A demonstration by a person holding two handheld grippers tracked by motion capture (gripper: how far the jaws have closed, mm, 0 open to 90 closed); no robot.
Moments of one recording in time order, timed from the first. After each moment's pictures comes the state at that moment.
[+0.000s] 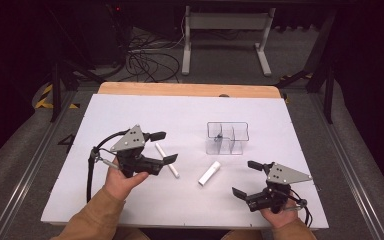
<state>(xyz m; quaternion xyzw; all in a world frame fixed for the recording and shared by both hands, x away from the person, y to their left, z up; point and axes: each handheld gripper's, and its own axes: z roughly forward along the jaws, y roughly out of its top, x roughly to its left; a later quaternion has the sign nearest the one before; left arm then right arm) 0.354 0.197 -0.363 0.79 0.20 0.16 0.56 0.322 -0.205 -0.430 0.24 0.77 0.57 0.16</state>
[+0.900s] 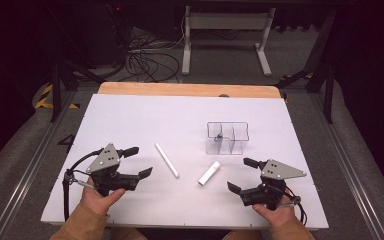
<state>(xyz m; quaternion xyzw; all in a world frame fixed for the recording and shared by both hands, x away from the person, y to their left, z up) 0.320 0.248 -0.394 0.79 0.27 0.19 0.51 0.325 -0.192 -0.423 0.26 0.77 0.55 0.17</state>
